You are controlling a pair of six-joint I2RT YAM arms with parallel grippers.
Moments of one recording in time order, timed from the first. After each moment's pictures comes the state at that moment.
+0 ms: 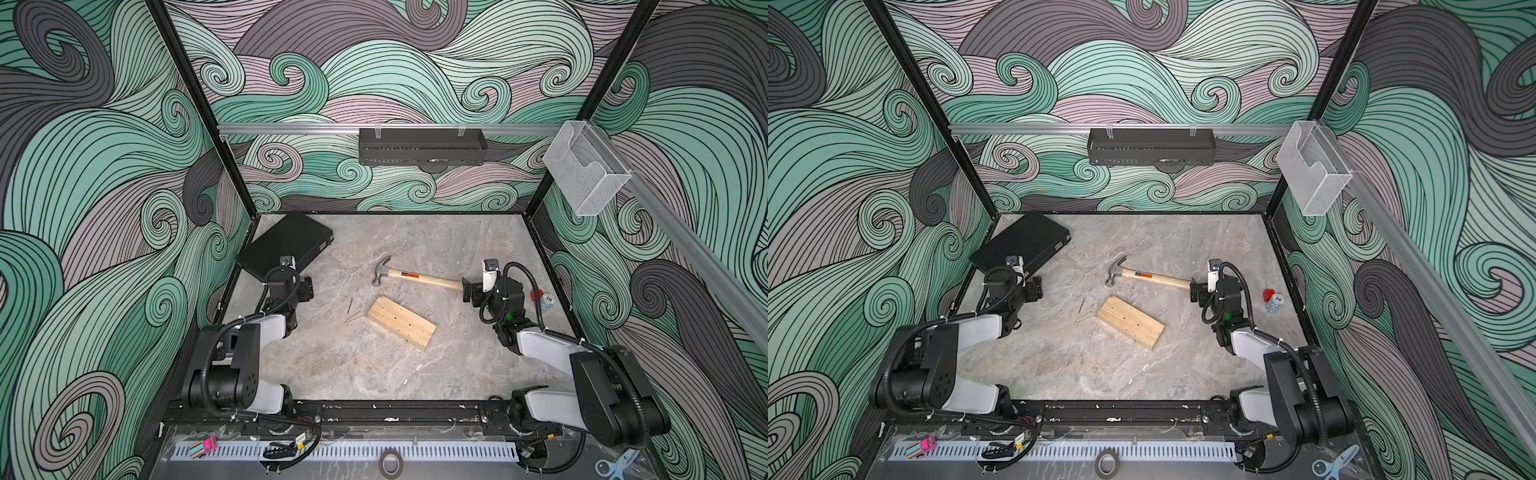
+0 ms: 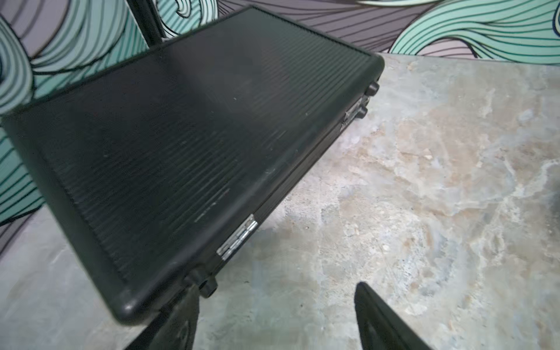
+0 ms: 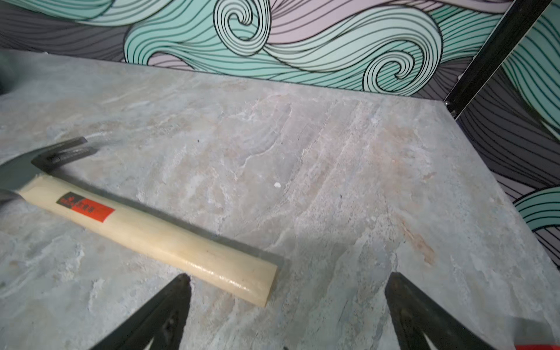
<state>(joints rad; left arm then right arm) 0.03 1.49 0.46 0.48 -0.09 -0.04 0.17 1.30 0.36 0.56 0.07 -0.05</state>
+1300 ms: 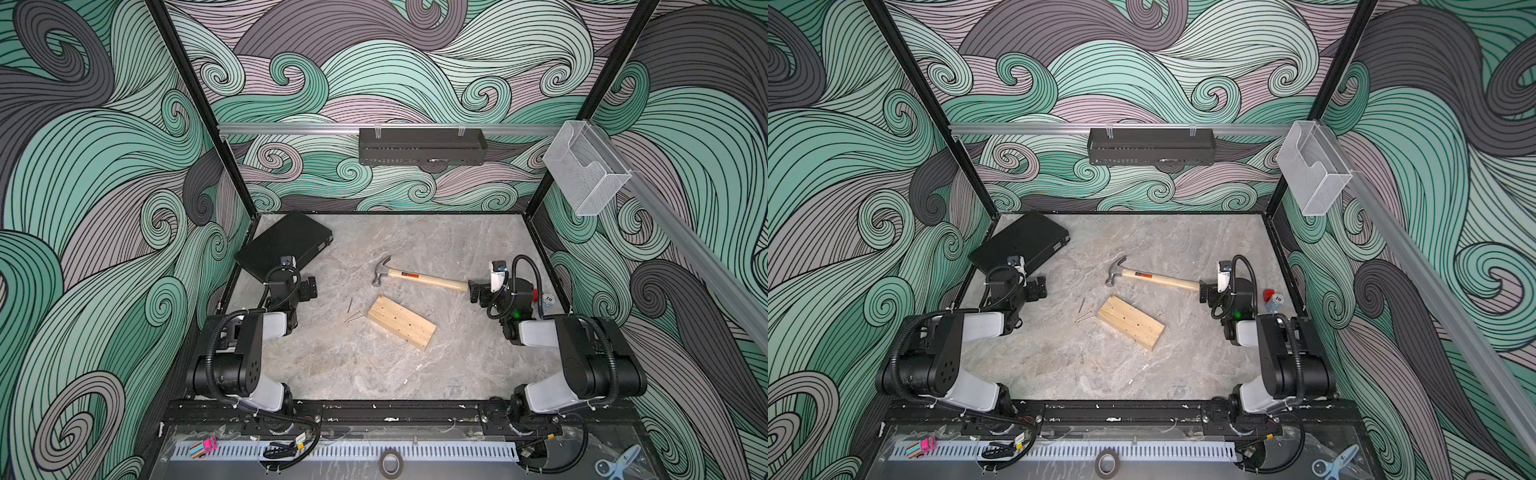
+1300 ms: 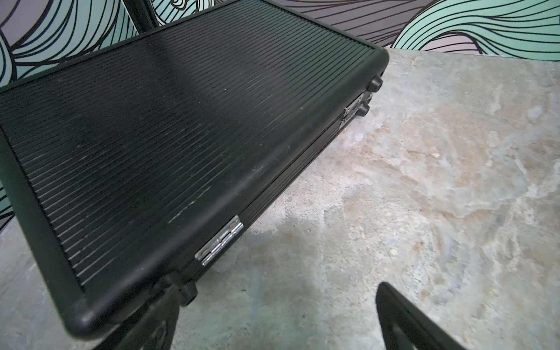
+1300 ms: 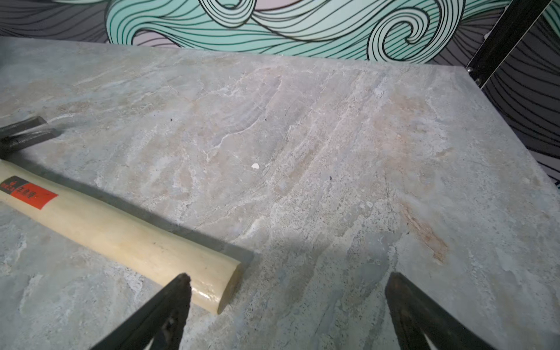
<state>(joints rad) 0.04 1.52 0.46 0.52 -0.08 -0.04 0.01 1.52 0.37 0.73 -0.12 -0.09</state>
